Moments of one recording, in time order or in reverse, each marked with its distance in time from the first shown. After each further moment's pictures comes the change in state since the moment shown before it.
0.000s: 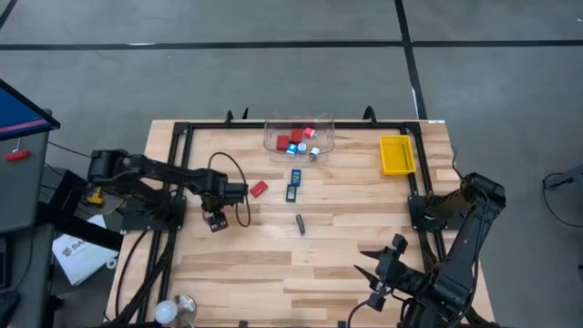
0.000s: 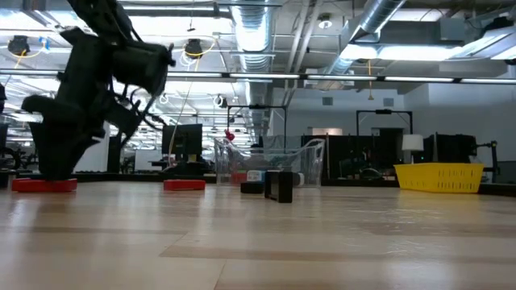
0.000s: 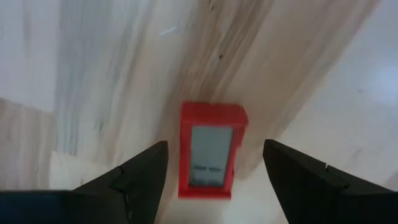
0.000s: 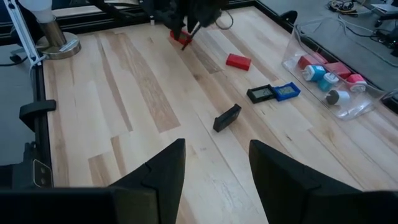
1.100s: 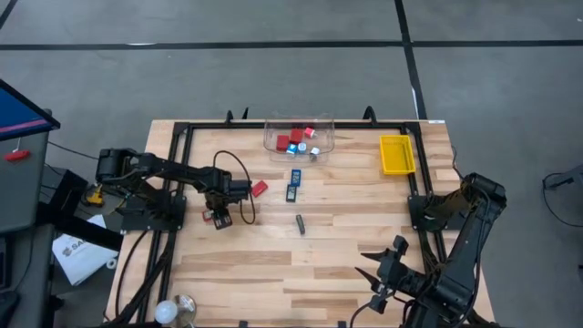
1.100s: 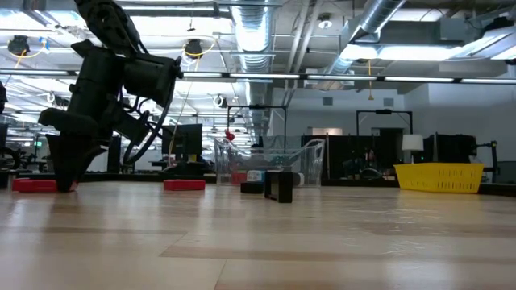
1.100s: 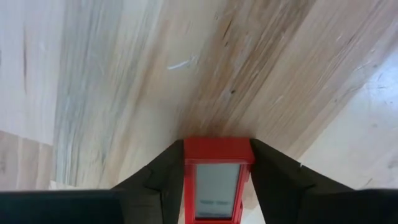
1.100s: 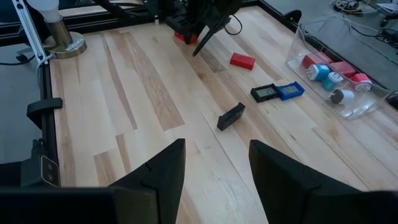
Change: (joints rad) left arm 0.047 0.077 0.002 0.077 0.011 0.035; right arm 0.012 0.000 0.000 0.007 0.000 0.003
